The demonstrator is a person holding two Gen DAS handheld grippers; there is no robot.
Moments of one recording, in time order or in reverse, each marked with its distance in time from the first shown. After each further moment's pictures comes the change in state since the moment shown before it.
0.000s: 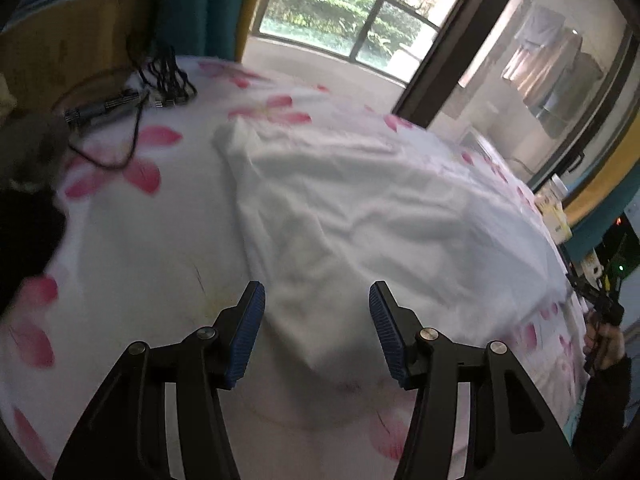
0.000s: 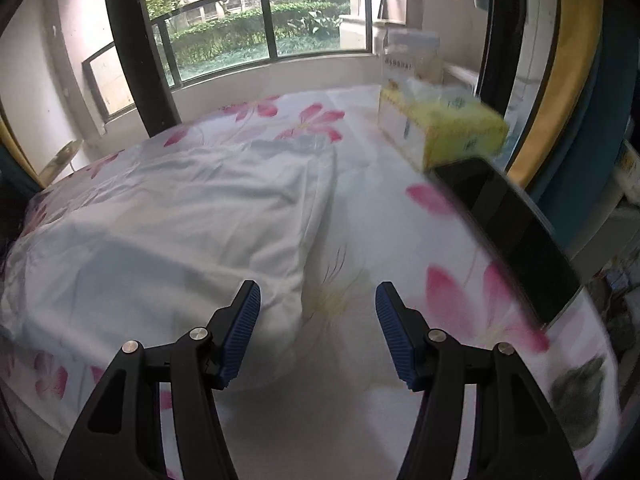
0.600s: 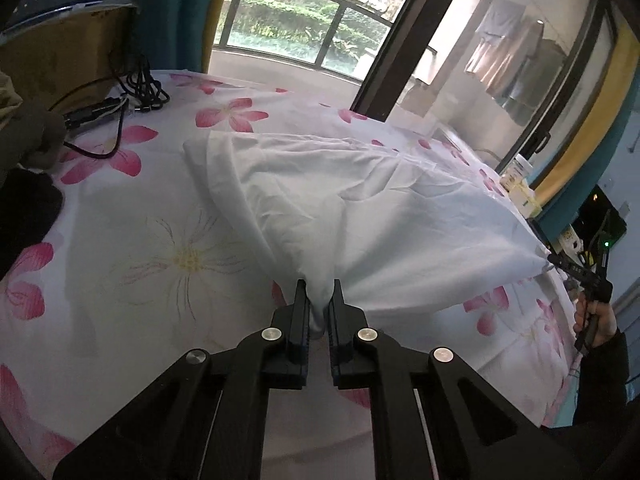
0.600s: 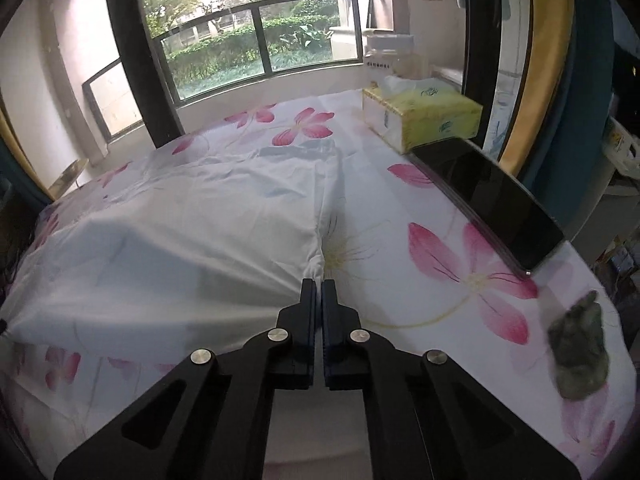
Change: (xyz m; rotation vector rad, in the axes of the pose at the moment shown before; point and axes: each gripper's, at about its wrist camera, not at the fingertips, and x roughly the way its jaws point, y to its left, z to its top) left arm -0.033 -0.017 -0.034 0.086 -0.057 -0.079; right arm -0.029 -0.005 -0.026 0.030 -0.068 0.002
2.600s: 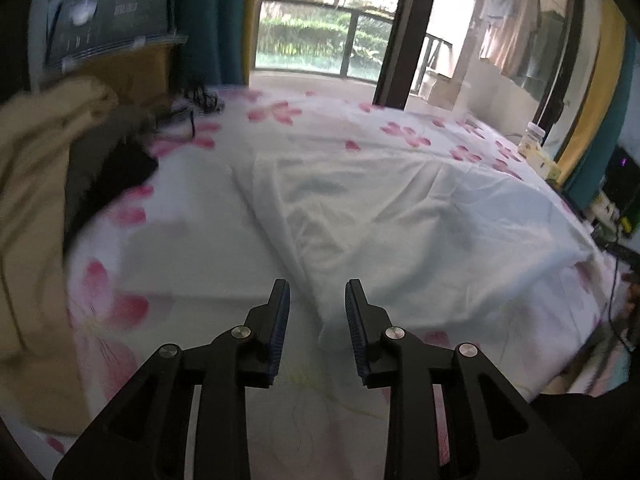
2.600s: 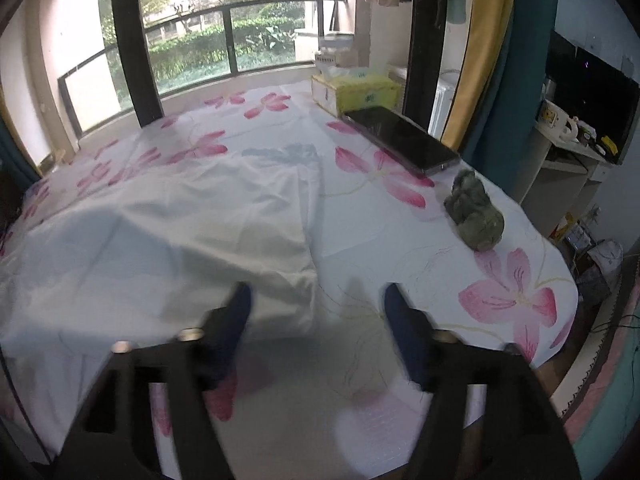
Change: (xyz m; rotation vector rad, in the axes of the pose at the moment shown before) left arm -0.075 -0.021 -0.069 0.120 -0.061 0.210; right arm -0.086 -0.005 -0.078 0.029 -0.015 -0.147
